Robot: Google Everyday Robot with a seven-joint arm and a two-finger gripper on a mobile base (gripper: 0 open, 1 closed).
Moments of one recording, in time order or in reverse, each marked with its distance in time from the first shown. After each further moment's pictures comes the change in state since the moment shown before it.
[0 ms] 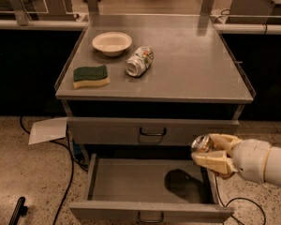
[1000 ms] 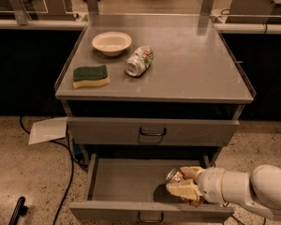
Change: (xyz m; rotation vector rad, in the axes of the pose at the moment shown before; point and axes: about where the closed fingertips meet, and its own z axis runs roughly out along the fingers) arm 0.120 0.059 0.091 -0.163 0.146 0.147
